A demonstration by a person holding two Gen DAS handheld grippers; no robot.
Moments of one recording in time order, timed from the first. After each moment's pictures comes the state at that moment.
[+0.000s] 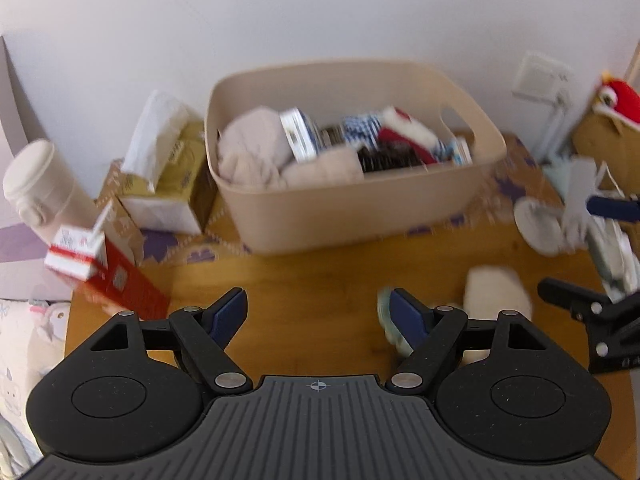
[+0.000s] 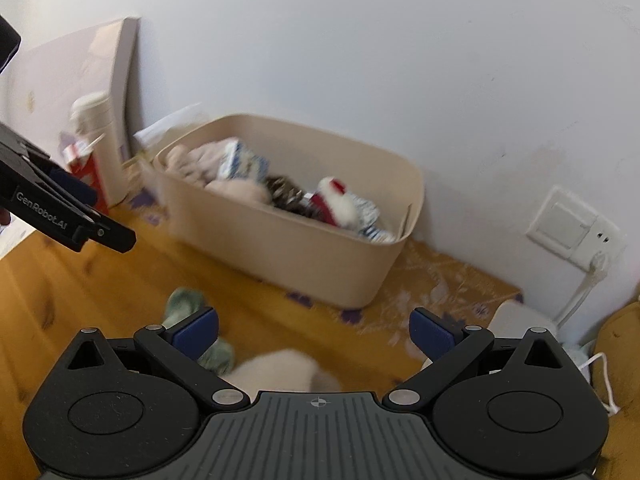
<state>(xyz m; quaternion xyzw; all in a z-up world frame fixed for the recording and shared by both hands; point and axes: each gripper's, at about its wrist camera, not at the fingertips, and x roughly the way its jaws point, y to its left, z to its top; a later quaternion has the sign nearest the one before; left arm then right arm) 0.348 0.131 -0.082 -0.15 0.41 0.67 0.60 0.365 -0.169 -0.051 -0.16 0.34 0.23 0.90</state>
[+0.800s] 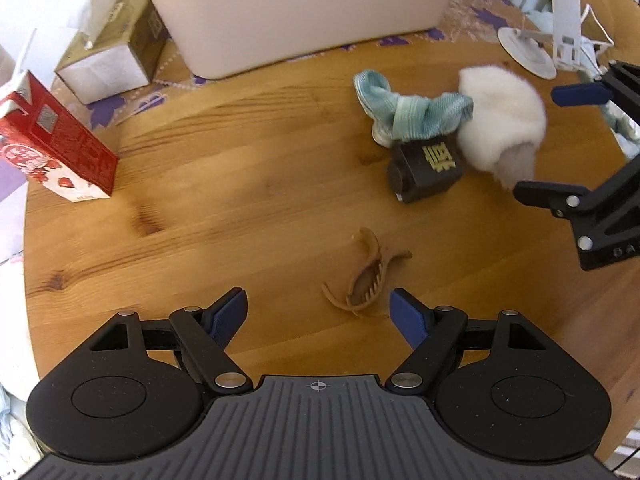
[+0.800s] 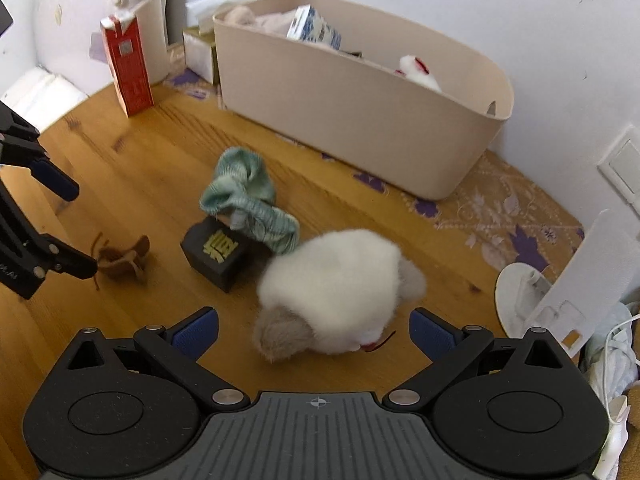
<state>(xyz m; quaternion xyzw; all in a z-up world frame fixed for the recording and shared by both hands) 0.315 0.099 -0.168 -0.14 0.52 0.58 0.61 0.349 -0.142 -0.122 -0.21 0.45 0.26 0.83</state>
